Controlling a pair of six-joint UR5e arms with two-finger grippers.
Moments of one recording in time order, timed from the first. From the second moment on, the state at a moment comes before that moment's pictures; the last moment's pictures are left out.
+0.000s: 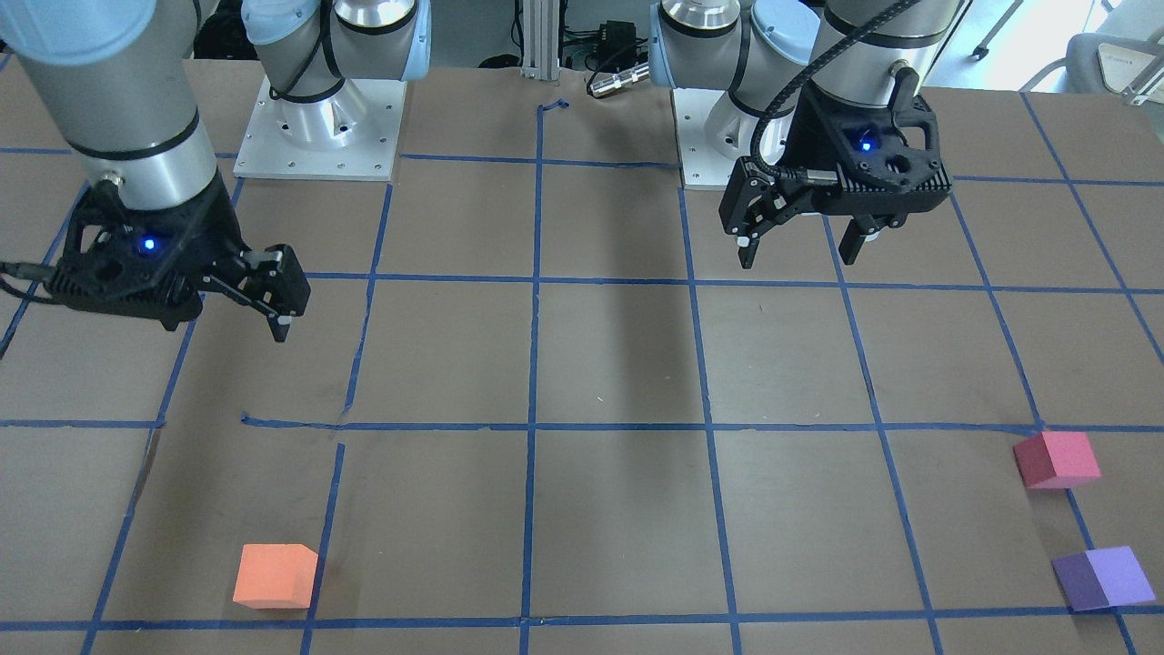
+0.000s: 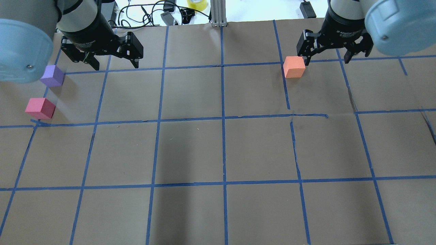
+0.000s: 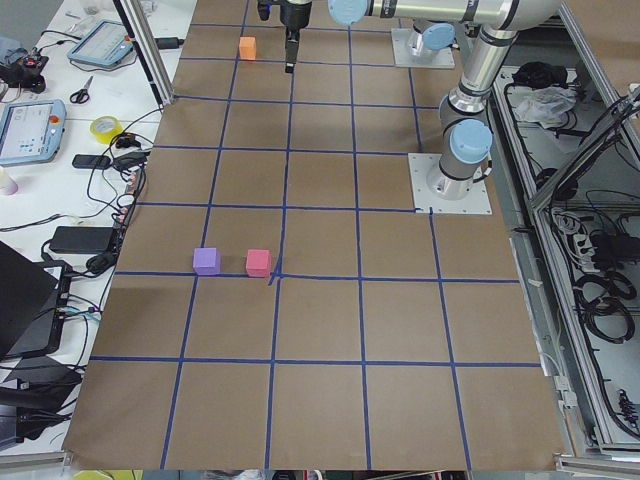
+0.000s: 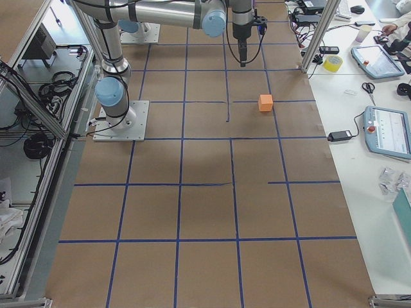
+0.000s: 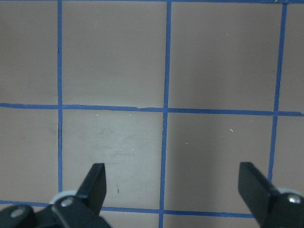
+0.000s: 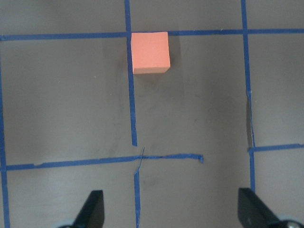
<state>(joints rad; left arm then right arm) -1.61 -1.58 -1.55 -1.42 1.63 -0.08 1.57 -1.38 1.55 -1.92 -1.67 0.00</state>
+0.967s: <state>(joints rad) -1.61 -1.58 -1.56 -1.42 1.63 -0.08 1.54 -1.00 1.51 -2.34 -1.55 -0.05</state>
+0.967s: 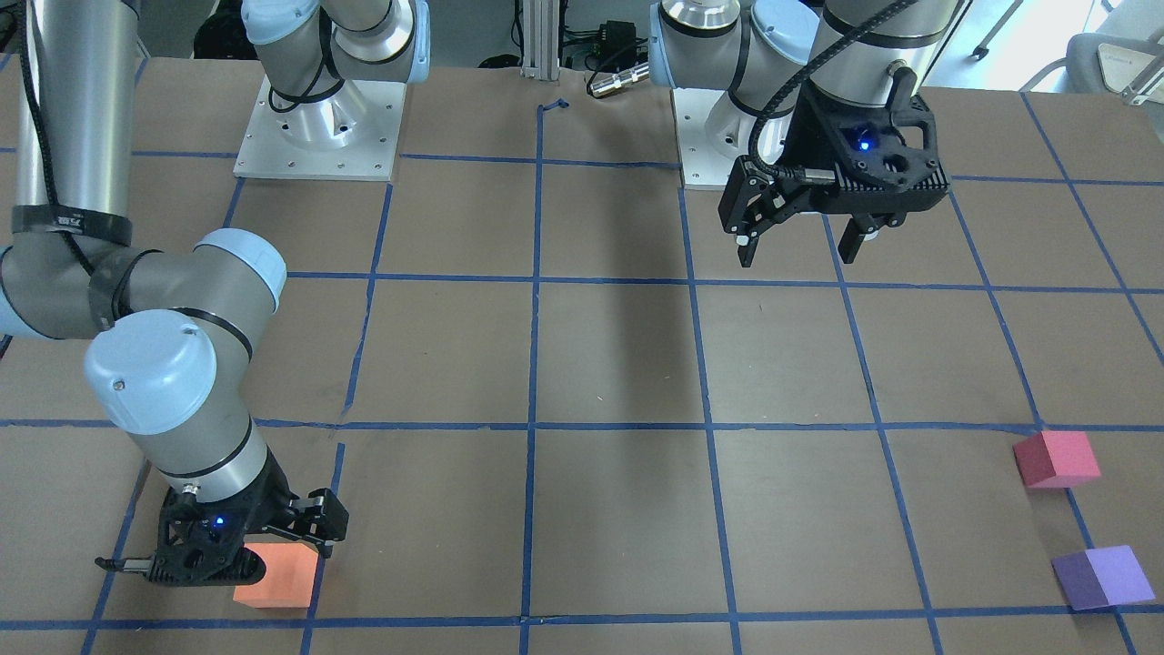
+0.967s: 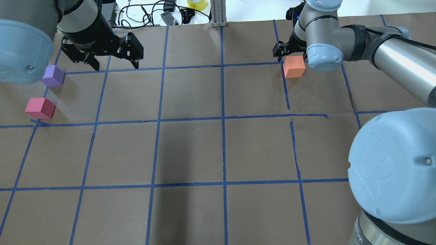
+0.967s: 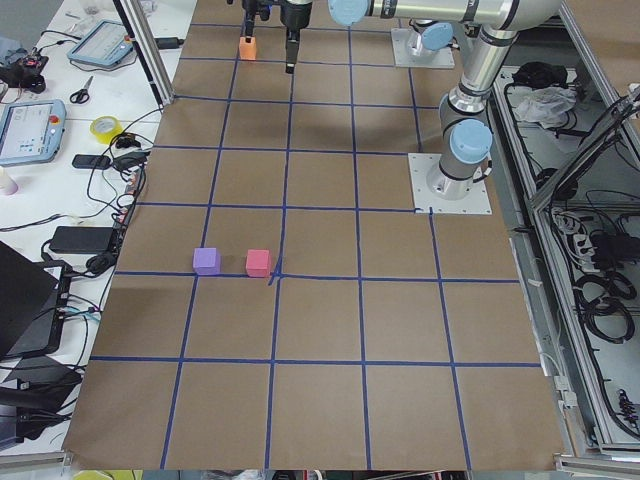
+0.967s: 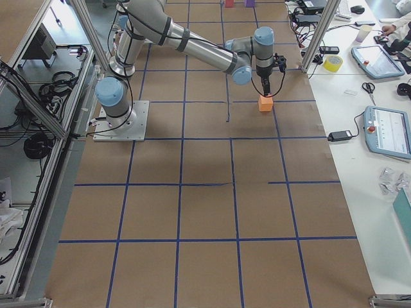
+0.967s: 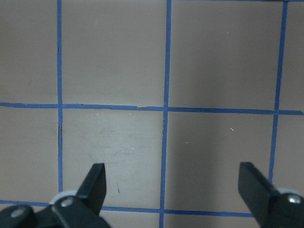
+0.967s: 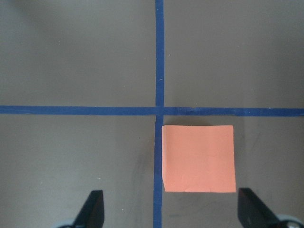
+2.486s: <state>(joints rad) -1.61 -1.57 -1.56 -1.42 1.63 -0.07 1.51 -0.85 1.45 -2.39 -1.55 -0.05</state>
